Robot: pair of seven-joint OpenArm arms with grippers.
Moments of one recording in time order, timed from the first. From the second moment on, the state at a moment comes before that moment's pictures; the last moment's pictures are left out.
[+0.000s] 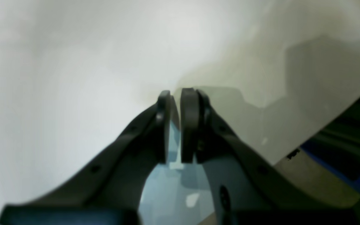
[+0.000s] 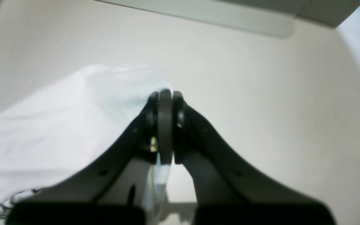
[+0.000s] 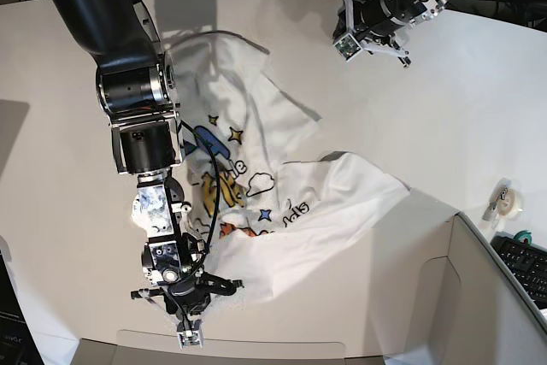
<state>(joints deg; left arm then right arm) 30.1 -22.9 9.9 110.6 -2.6 -28.1 42.7 47.3 -1.7 -8.0 52.2 -6.2 0.1 -39.6</state>
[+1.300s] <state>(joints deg) 26.0 -18.5 14.4 117.5 0.8 -28.6 47.4 6.9 -1.6 2.3 107.0 -15.3 1.0 -60.2</state>
